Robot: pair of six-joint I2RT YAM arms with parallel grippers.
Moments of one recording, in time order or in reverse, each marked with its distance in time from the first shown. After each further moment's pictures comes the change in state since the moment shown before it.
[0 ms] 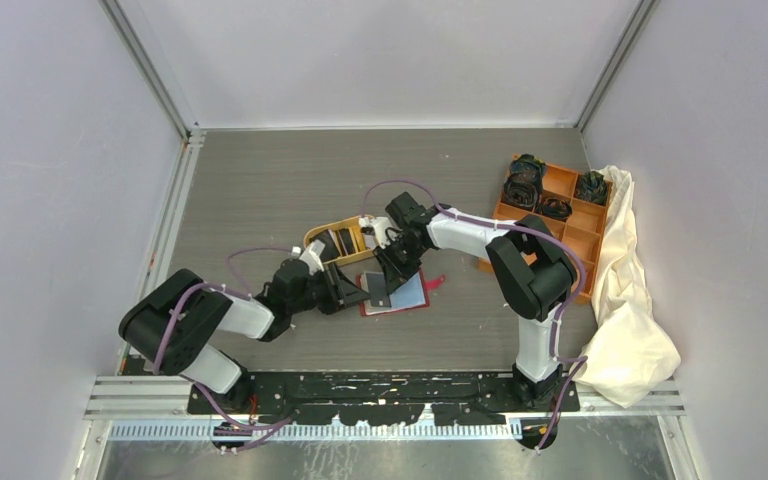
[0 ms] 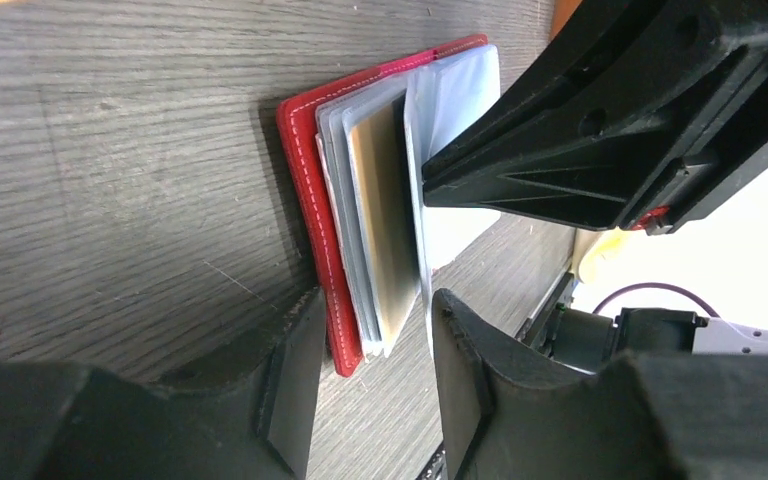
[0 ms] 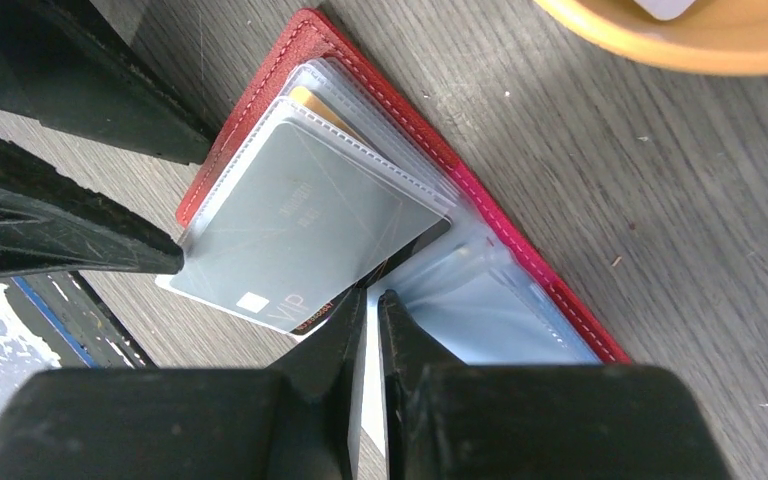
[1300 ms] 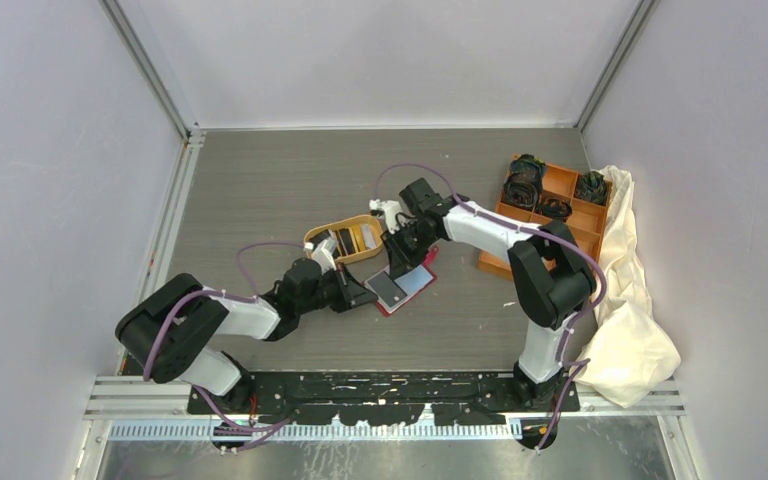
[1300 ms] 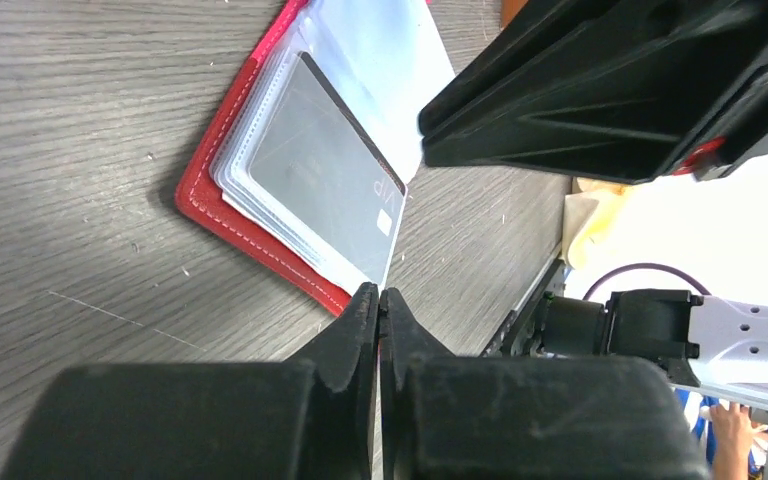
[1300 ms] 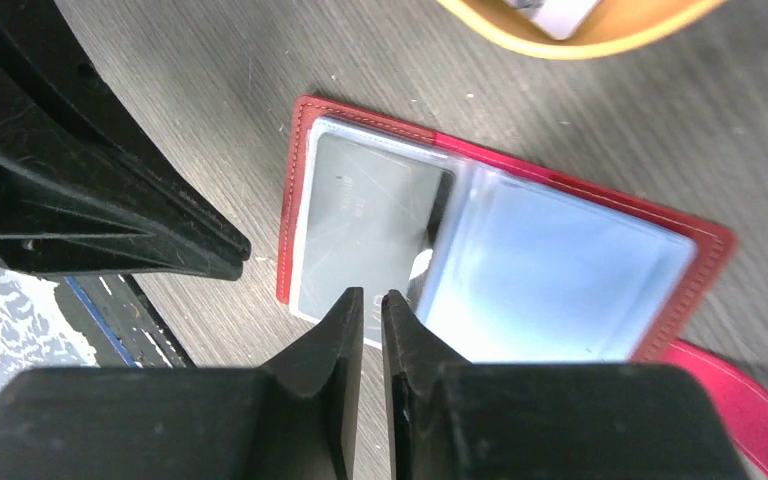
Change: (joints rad) left arm -0.105 -0.035 0.046 -0.019 -0.063 0.000; right arm -0.061 -0.084 0.002 -0.013 -0.047 0.000
